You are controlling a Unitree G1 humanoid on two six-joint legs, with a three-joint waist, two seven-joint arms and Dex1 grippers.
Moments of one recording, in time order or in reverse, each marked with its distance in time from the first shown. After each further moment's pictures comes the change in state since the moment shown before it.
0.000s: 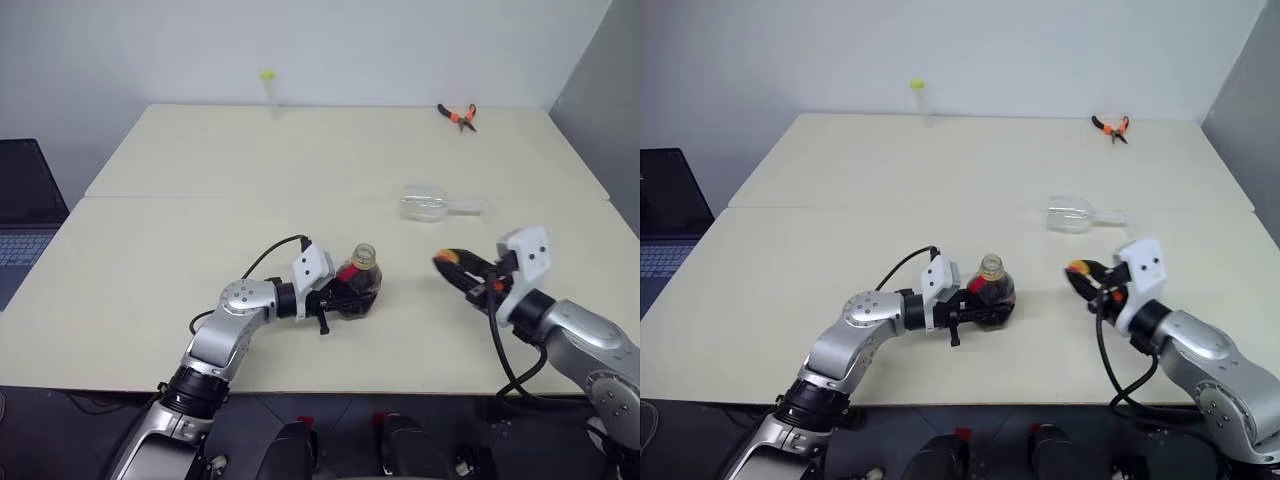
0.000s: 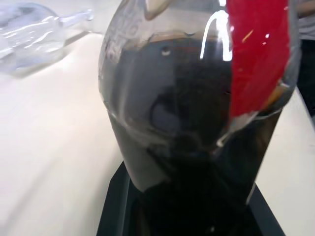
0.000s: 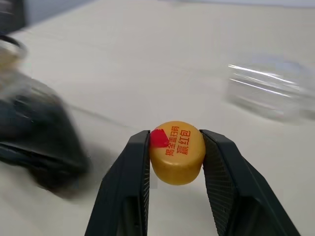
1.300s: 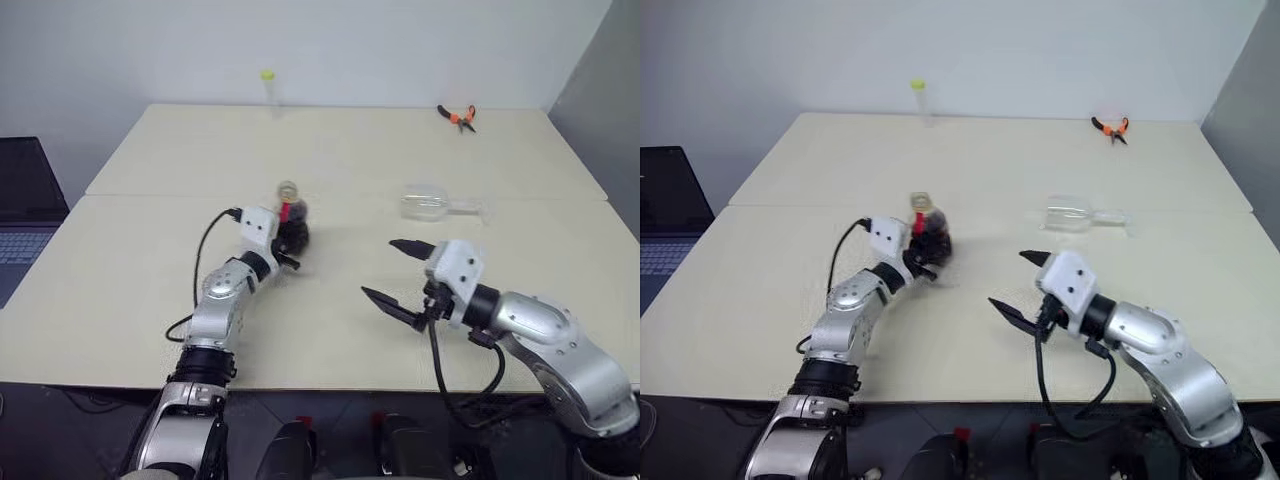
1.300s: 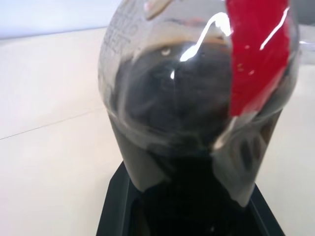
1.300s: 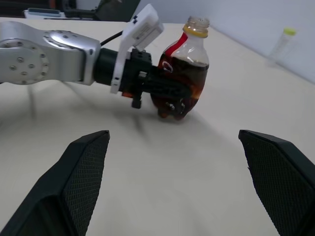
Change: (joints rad) left arm -0.145 -0.102 0.302 0.404 0.100 -0.220 0.579; right arm -0.269 0.049 0.342 -0.093 -0.284 -0.074 0.301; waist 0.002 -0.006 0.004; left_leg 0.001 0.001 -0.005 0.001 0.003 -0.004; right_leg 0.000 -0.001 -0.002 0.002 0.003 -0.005
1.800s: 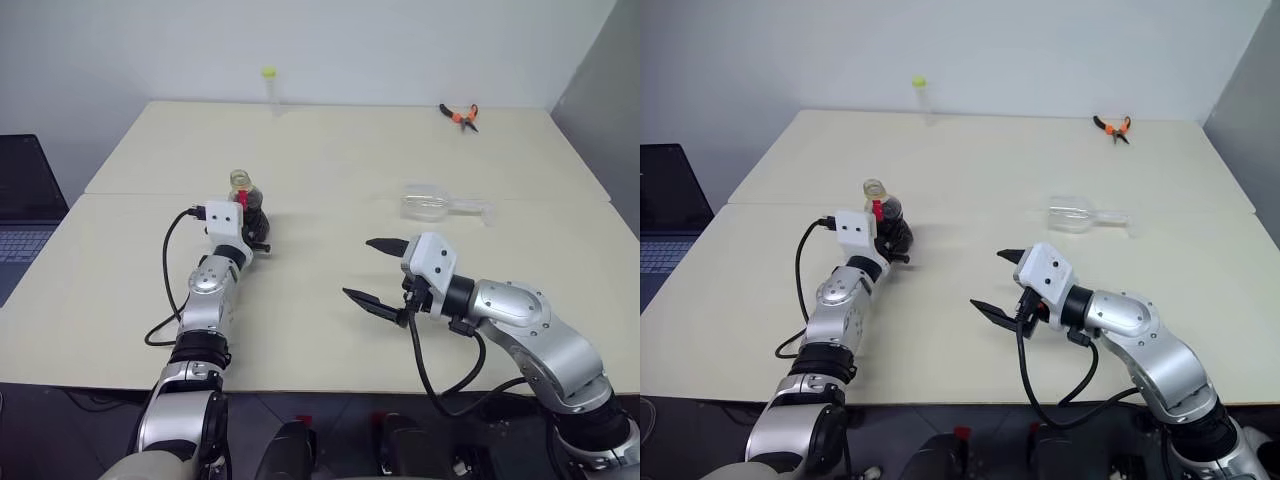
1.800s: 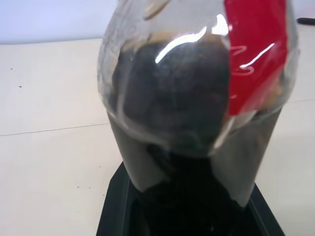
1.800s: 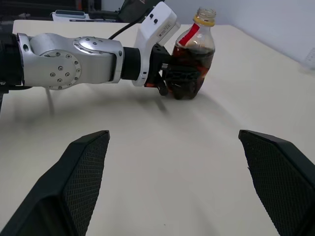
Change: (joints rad) left arm -0.087 0.007 0.095 0.263 0.025 -0.181 0.146; right arm -0.076 0.047 0.052 0.064 -0.025 0.010 0.042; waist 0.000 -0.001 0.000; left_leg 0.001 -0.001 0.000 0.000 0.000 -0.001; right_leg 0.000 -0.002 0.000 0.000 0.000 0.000
